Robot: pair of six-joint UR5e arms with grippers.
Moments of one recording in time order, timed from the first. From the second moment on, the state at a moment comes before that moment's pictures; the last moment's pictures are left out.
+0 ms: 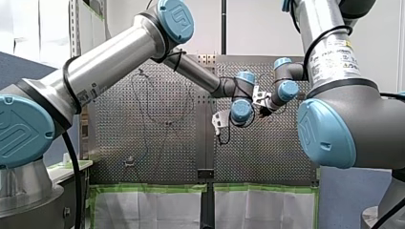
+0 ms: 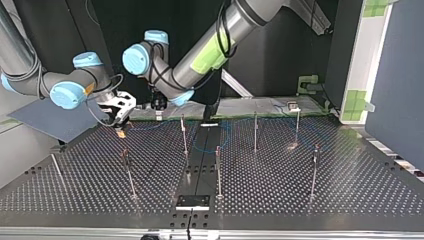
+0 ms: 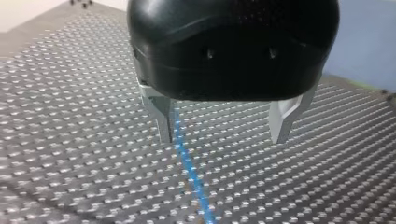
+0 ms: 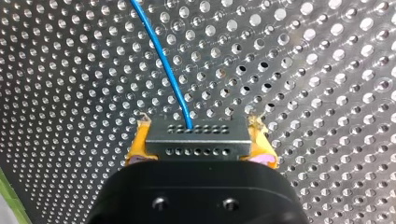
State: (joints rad) left arm -0.82 -2.43 -1.05 -2.99 -2.24 -1.91; right arm 1.81 -1.07 1.50 -0.11 1.32 1.78
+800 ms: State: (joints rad) left arm -0.79 -2.57 -0.87 -3.00 -2.25 -1.92; right arm 1.81 -1.07 1.50 -0.11 1.30 1.78
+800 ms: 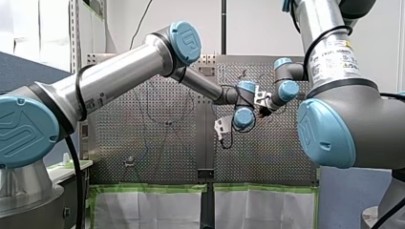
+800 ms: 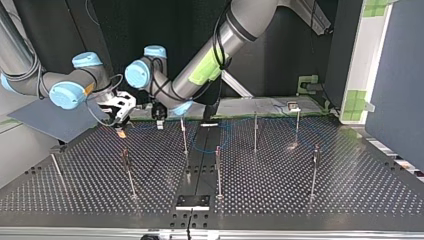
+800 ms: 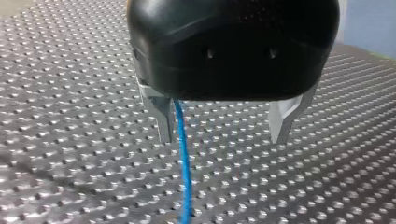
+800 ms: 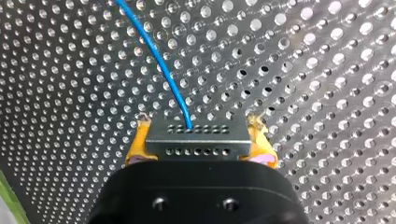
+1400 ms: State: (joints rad) left arm -0.79 -2.57 -0.88 -3.02 -2.24 -1.91; right arm 1.81 -1.07 1.50 -0.11 1.26 1.78
